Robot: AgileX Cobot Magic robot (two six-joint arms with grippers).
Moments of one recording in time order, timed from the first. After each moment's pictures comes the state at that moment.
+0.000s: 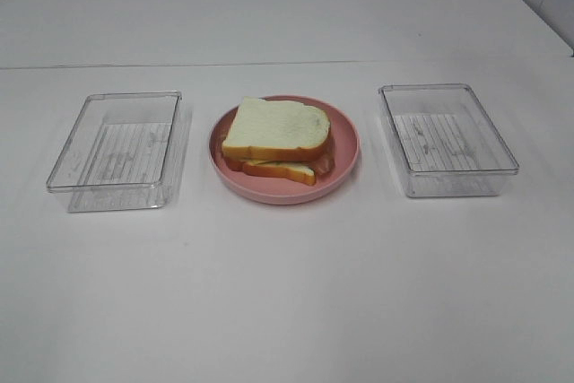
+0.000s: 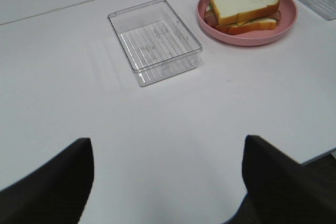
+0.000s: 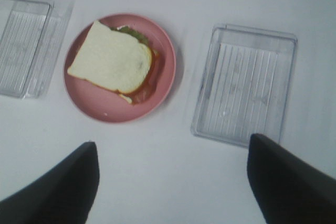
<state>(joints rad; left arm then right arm) -0.31 0.00 -0.50 -0.01 1.05 0.04 0.32 1.52 -1.68 0.10 1.21 0.08</state>
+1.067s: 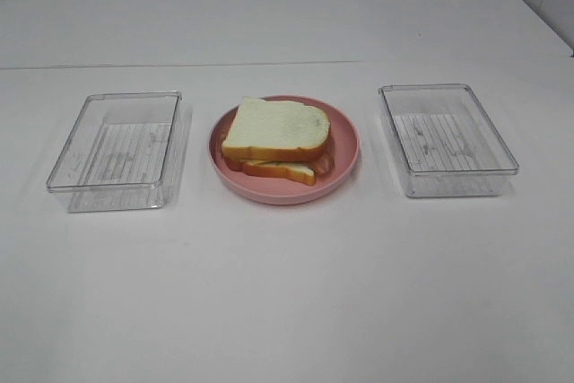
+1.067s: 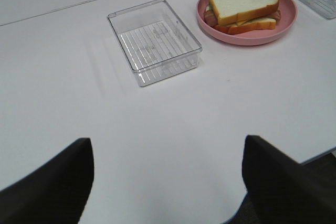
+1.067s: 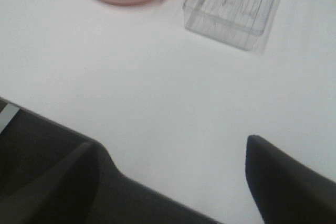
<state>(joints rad) -0.31 0.00 -0.50 -0.01 1.05 0.05 0.32 0.12 -0.53 0.08 1.12 -0.15</state>
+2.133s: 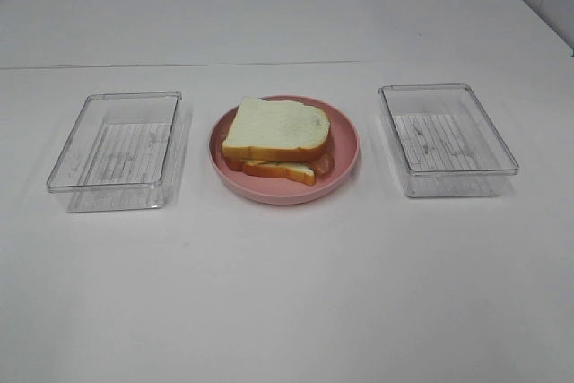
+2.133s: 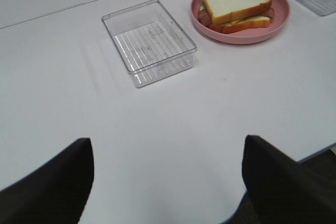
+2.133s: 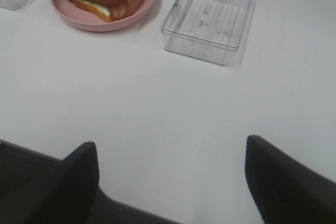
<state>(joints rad) -0.27 0.00 -0.50 -0.05 1.05 0.09 0.20 0.08 -0.51 0.09 1.08 -0.15</state>
